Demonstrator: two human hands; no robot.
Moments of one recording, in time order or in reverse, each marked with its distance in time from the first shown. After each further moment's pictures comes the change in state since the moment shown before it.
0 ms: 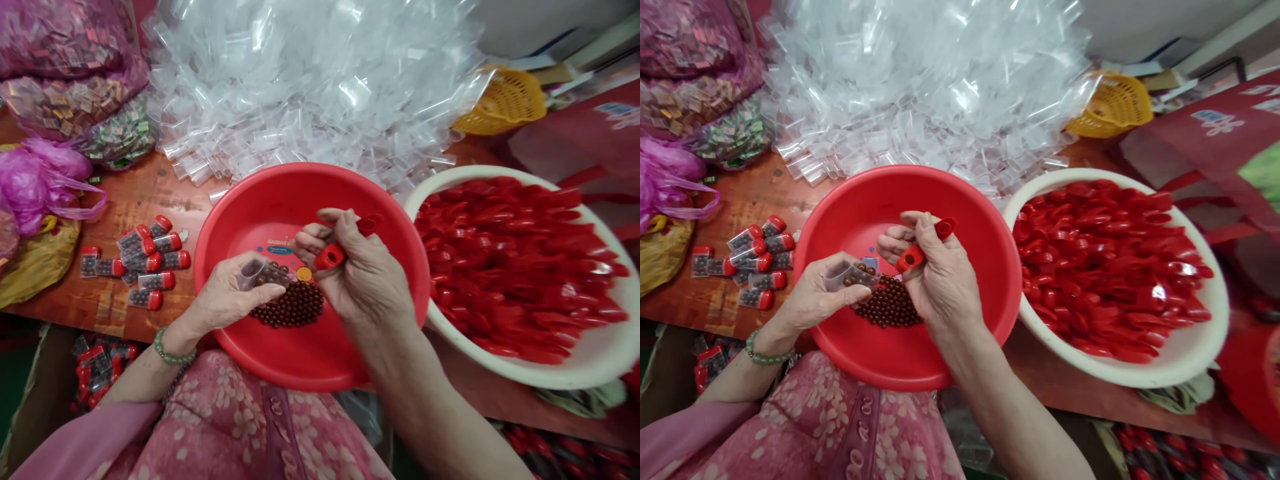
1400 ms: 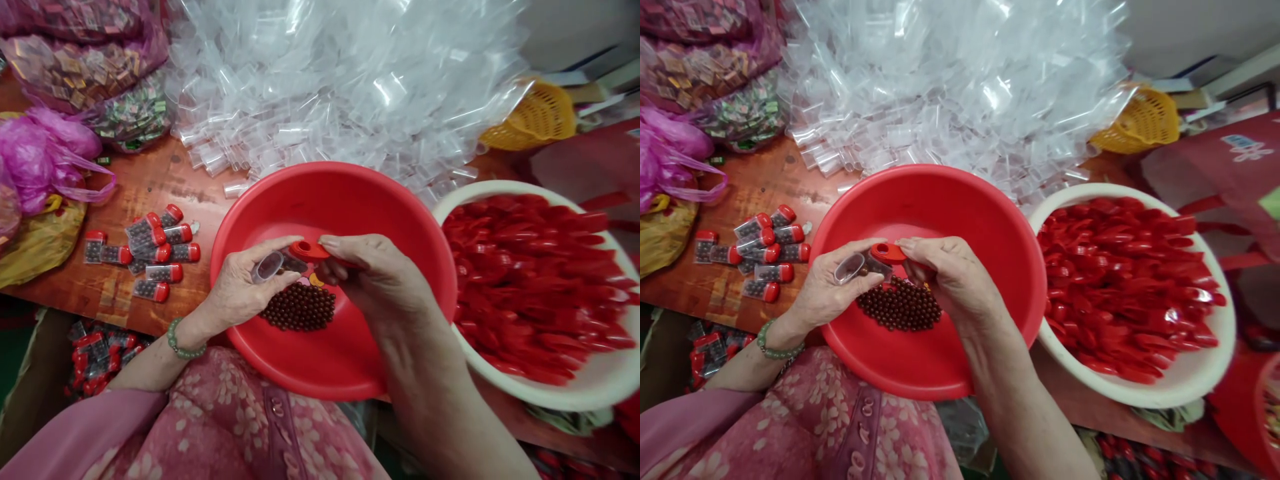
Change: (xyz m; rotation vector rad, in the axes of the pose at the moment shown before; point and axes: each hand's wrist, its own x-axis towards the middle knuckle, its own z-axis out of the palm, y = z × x) left_hand 0.004 -0.012 -0.003 -0.023 0.114 0.222; right_hand 0.007 -0.015 0.000 -0.335 -0.333 0.153
